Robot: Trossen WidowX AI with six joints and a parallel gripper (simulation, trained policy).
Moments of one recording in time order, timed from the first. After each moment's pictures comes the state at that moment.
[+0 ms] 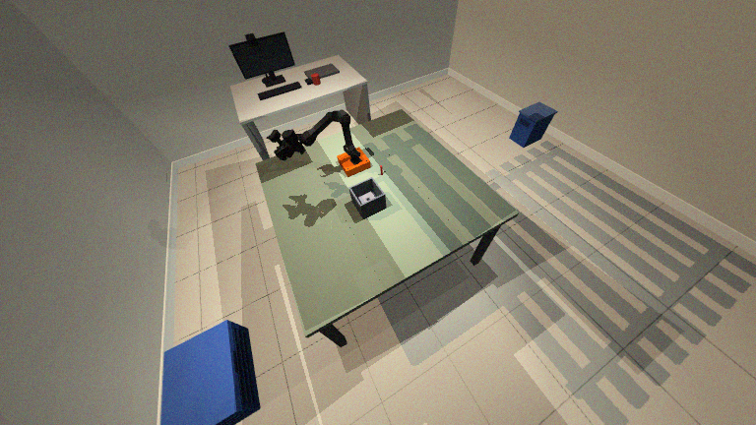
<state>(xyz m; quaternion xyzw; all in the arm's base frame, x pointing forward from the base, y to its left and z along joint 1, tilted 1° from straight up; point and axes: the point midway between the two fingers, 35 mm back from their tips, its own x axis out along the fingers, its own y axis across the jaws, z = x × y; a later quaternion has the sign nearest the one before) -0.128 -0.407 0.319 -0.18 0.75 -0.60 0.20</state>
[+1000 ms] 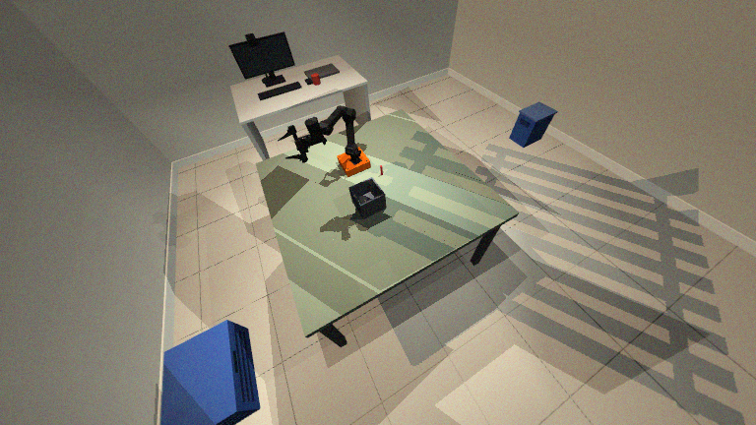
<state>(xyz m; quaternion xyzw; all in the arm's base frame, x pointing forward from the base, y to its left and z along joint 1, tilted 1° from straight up) 0.097 -0.383 0.422 -0.29 0.39 -0.69 0.53</state>
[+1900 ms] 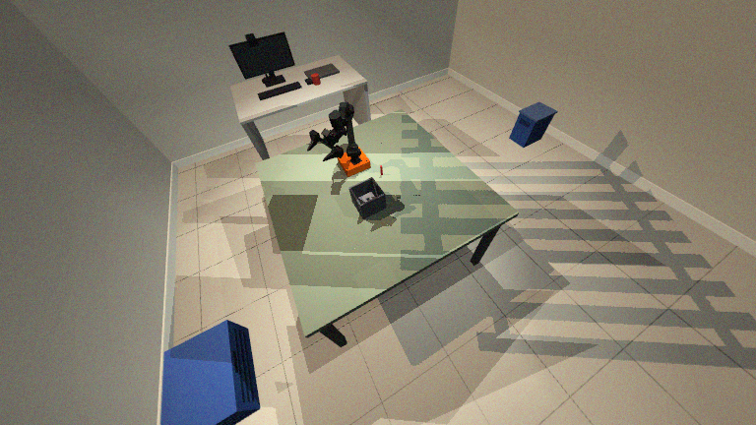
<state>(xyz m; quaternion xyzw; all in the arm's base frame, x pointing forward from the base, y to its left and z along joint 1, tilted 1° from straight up) 0.238 -0.277 0.428 -0.09 0.13 -0.56 0.81</state>
